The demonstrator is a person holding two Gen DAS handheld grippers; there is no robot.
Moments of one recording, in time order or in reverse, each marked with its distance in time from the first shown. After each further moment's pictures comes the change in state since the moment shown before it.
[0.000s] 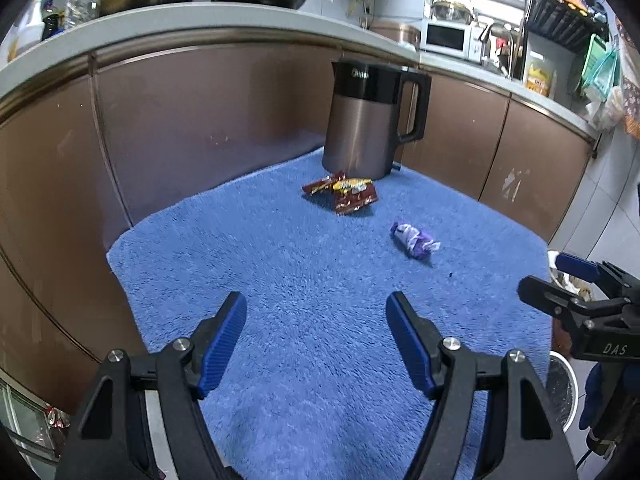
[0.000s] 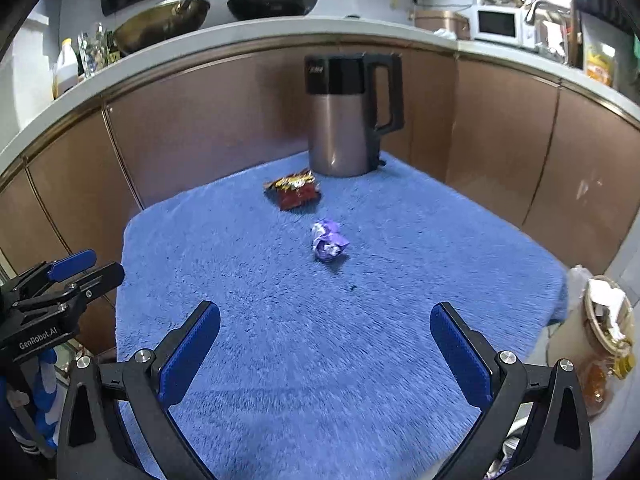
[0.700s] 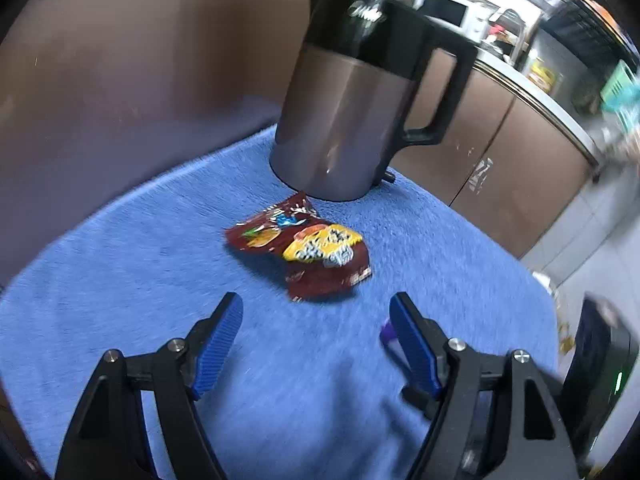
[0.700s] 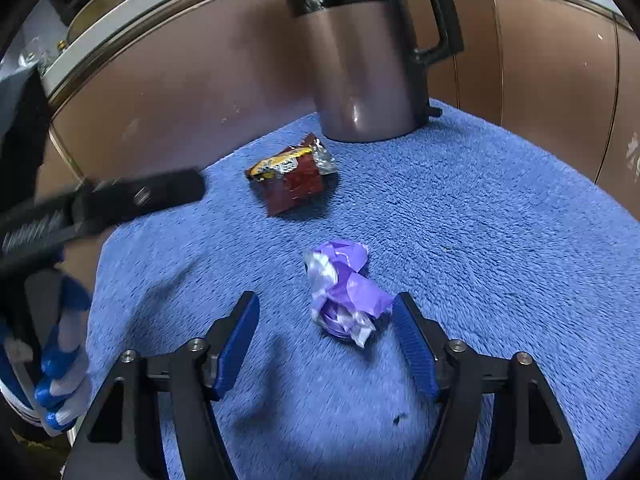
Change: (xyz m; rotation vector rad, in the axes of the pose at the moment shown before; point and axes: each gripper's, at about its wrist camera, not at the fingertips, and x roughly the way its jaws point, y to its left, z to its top) left arm 0.203 -0.009 0.120 -0.078 0.176 -0.210; right arm 0.185 -0.026 0.047 0.104 0.146 0.183
